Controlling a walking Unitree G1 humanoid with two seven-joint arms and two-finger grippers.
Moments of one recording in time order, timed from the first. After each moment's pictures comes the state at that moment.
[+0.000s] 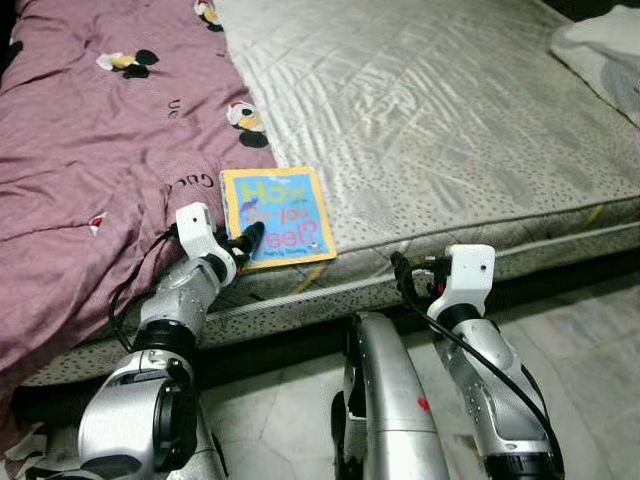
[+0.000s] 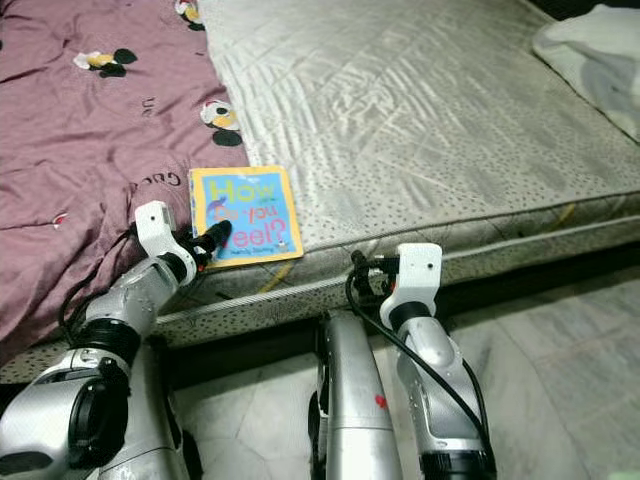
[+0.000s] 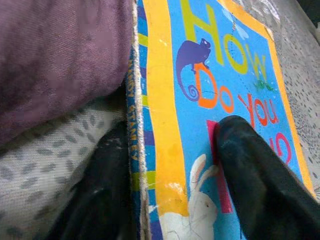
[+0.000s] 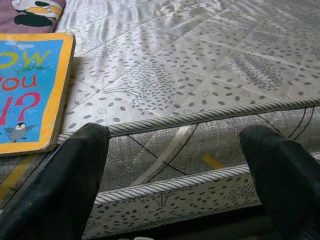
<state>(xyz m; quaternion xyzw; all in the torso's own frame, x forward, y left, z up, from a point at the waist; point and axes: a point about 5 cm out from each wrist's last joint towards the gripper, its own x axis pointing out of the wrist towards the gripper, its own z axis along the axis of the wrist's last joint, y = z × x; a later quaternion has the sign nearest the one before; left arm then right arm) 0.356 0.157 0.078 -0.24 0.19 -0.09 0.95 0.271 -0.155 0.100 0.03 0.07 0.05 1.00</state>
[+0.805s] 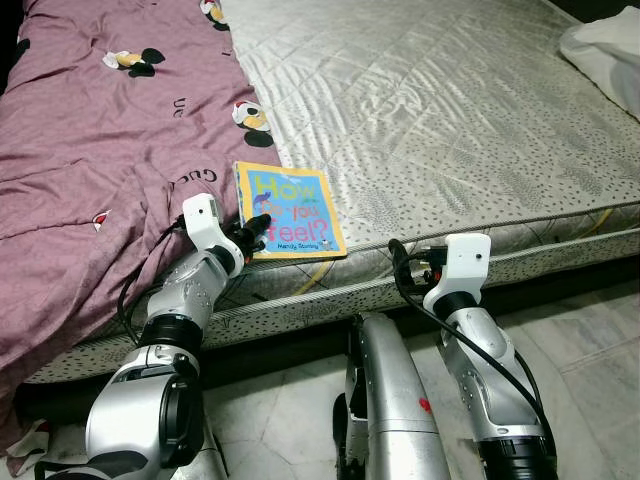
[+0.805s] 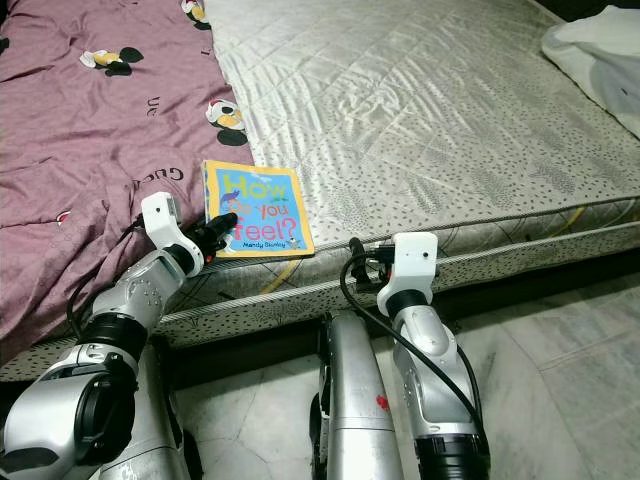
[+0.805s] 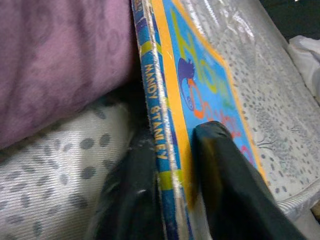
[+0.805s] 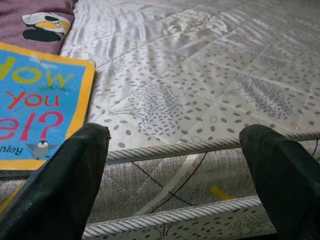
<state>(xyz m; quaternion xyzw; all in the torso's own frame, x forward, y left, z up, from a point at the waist) 0.363 0.145 0.091 -0.26 0.16 -0.12 0.95 0.283 -0.152 0.107 0.01 0.04 0.05 1.00</state>
